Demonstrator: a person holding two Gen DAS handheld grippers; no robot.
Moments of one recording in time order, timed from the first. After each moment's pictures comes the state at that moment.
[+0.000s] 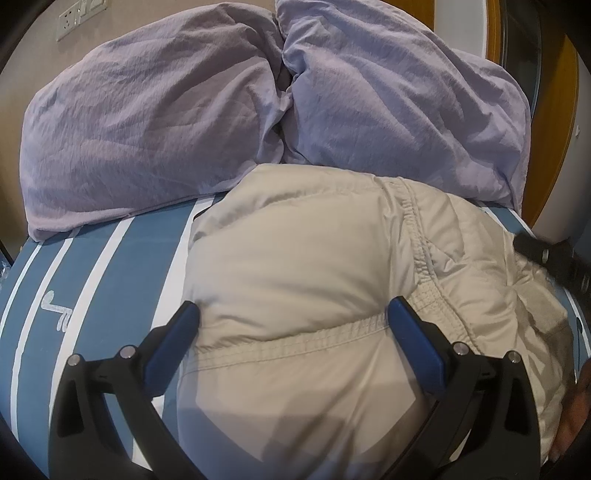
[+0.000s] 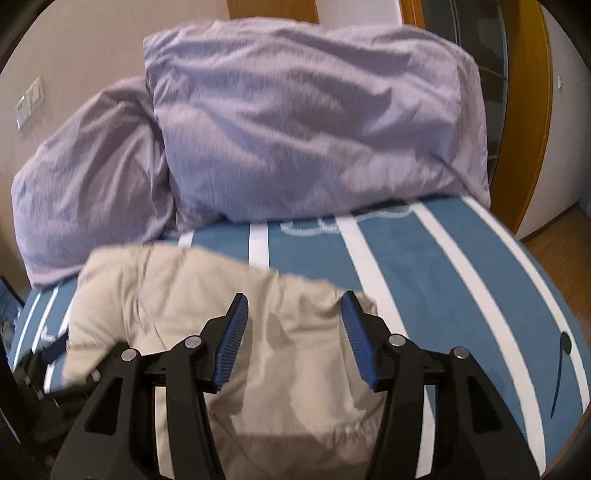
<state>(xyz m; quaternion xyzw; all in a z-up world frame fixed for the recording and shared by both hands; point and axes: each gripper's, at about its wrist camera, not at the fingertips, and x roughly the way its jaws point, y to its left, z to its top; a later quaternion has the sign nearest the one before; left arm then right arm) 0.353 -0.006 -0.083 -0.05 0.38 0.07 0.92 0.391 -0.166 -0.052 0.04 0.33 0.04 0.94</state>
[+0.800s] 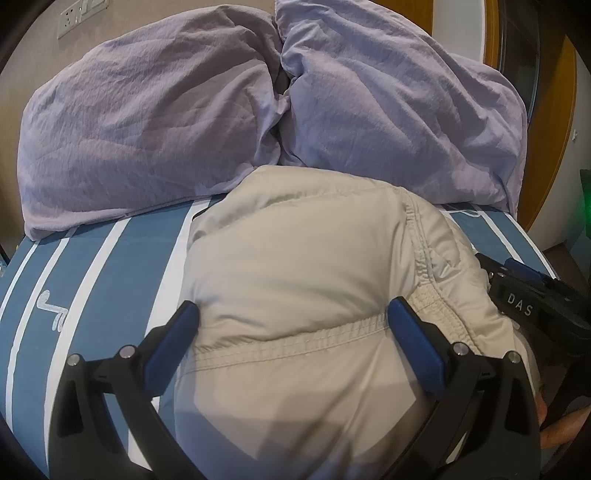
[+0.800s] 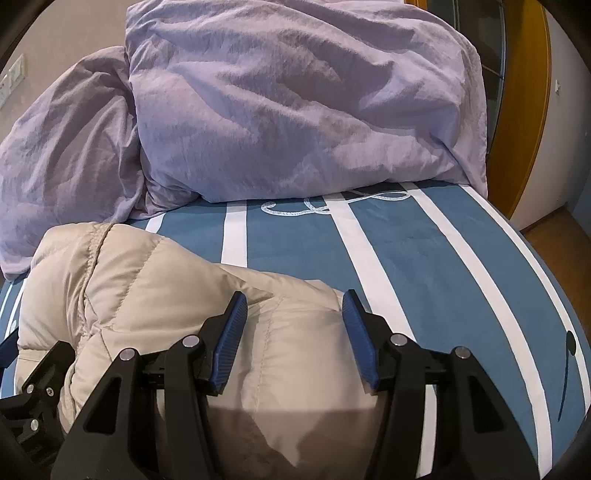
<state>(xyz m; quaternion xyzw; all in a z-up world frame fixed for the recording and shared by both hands) 0.351 -0.009 -0.084 -0.05 0.37 0.07 0.93 0.414 -0.161 -0.094 0.02 0.36 0.01 0.93</state>
